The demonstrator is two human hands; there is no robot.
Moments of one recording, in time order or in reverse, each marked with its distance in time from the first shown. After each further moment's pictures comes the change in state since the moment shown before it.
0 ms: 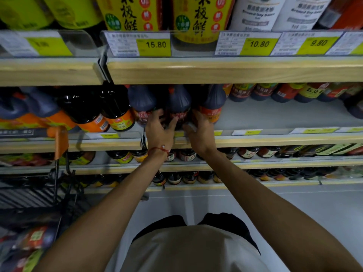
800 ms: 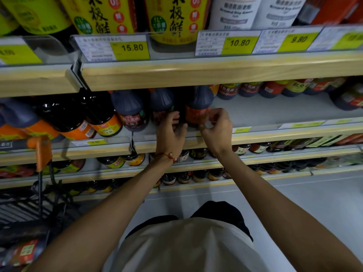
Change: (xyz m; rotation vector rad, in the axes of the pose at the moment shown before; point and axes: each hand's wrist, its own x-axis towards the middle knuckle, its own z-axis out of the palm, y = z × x) left_hand -0.024 0.019 0.039 -0.011 -0.222 0.145; right_hand -0.003 0.026 -0.057 -0.077 0.271 0.145
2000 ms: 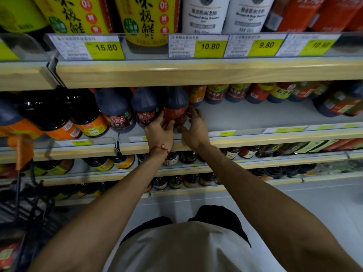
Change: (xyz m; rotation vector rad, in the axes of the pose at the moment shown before) left_hand 0.020 0.002 0.031 -0.016 0.115 -0.127; right_hand 0.024 0.017 0.019 -0.050 -0.270 -0.095
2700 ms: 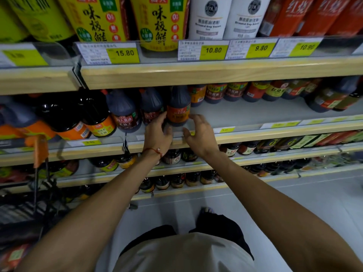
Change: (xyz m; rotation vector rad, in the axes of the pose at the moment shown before) left_hand -0.013 0.001 -0.044 0.098 -0.227 0.084; right_hand -0.048 -0.030 -0.025 -0.192 -0.016 -0.040
